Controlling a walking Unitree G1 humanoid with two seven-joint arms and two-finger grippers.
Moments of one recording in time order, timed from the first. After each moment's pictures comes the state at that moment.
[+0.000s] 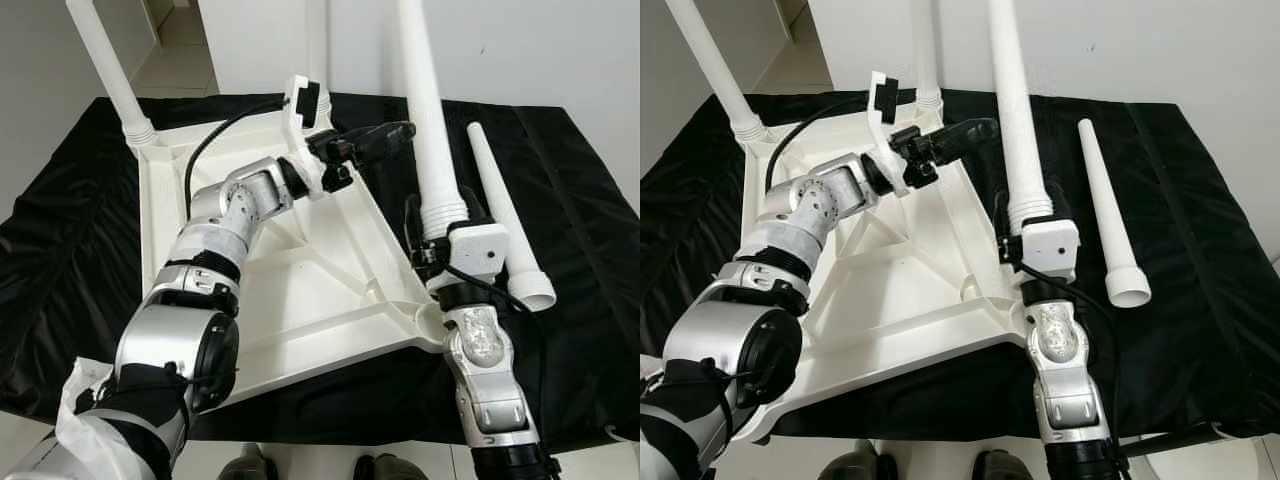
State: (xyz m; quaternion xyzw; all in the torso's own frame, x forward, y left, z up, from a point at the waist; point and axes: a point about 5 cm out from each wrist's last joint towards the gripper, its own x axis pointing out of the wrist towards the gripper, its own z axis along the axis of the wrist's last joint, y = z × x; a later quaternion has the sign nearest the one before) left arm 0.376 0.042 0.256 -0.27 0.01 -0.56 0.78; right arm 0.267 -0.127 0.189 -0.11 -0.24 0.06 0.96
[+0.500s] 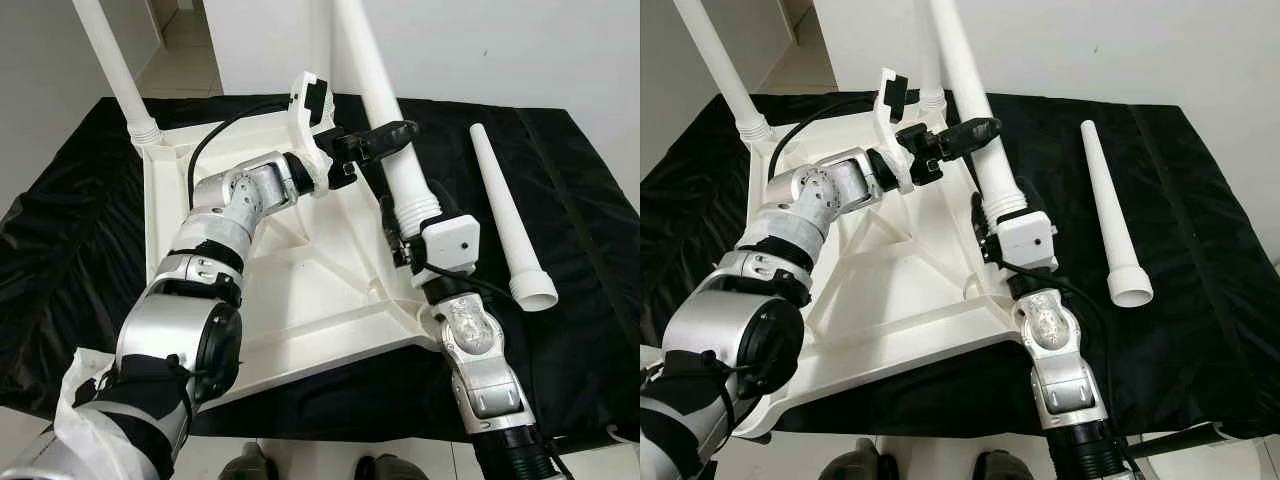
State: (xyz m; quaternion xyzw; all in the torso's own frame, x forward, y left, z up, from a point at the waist) left arm 0.382 0.034 0.261 -0.27 0.06 -0.53 0.80; right arm 0.268 -0.111 0.182 -0.14 -0.24 0.14 0.95
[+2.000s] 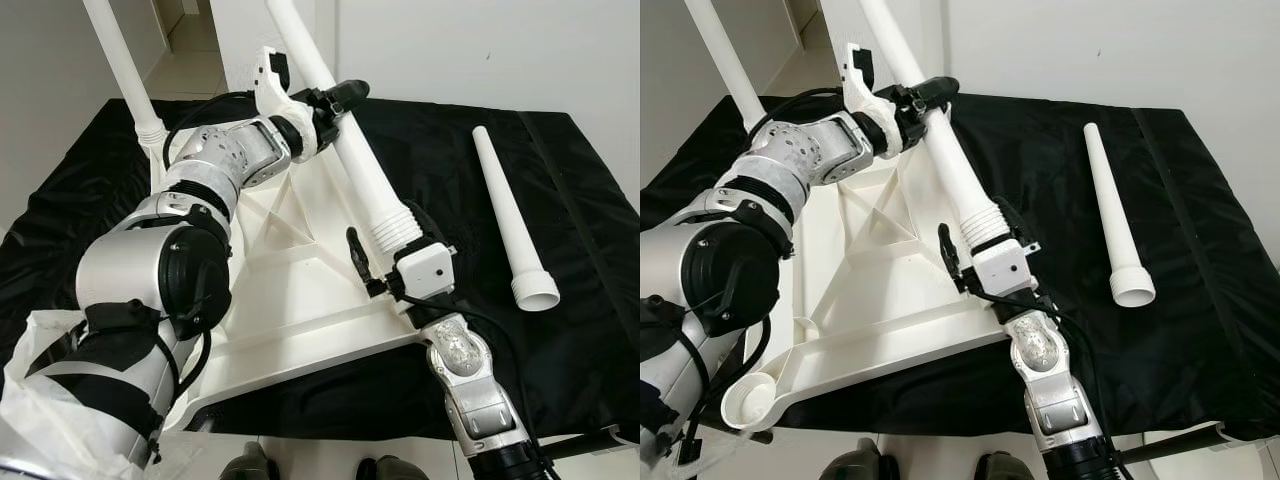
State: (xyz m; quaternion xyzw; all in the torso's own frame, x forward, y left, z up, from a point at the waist) left arm 0.412 0.062 0.283 -0.44 0.09 -0.35 0.82; right arm 0.259 -0.106 0.167 -0.13 -0.23 0.16 0.95
